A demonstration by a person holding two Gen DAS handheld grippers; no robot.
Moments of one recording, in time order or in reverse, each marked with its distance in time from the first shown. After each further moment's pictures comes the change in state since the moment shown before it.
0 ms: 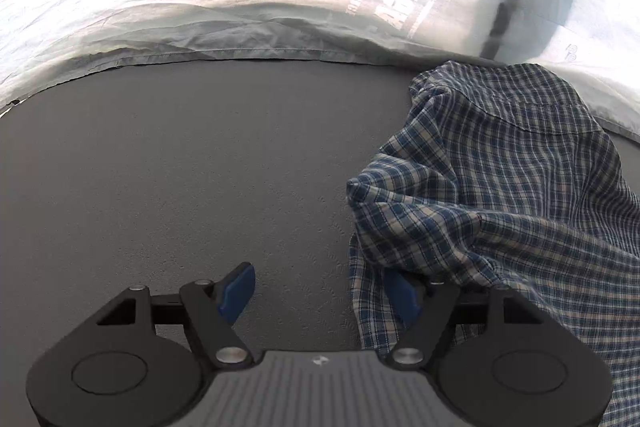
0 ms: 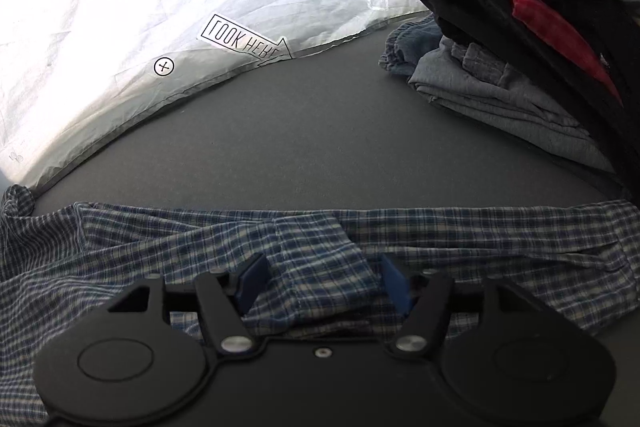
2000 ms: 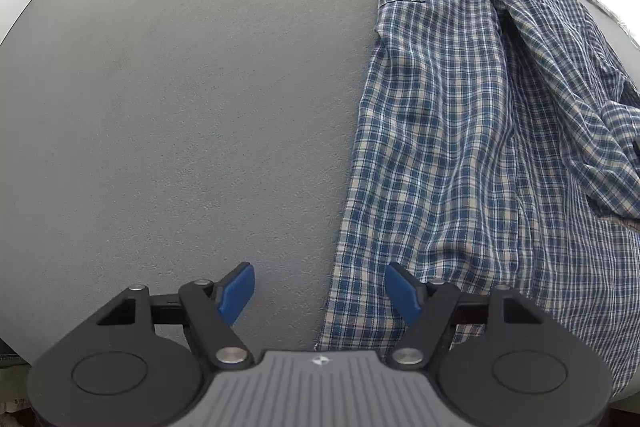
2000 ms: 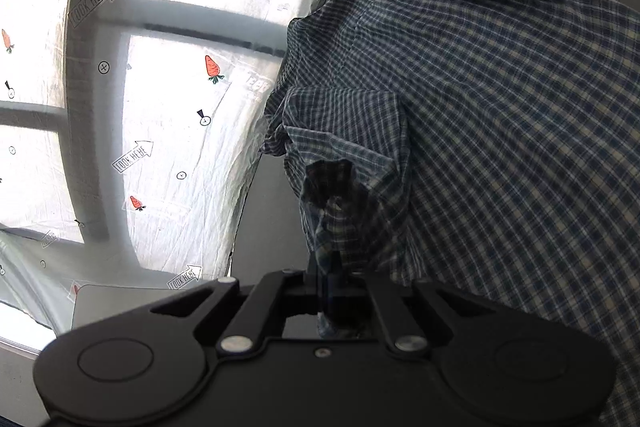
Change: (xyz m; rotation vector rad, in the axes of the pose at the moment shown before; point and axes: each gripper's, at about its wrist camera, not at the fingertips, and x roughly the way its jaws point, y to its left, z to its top) left arm -0.179 0.036 -0.300 -0.039 0.252 -0.027; right arm -0.167 0.041 -0.200 0.444 0.471 0.875
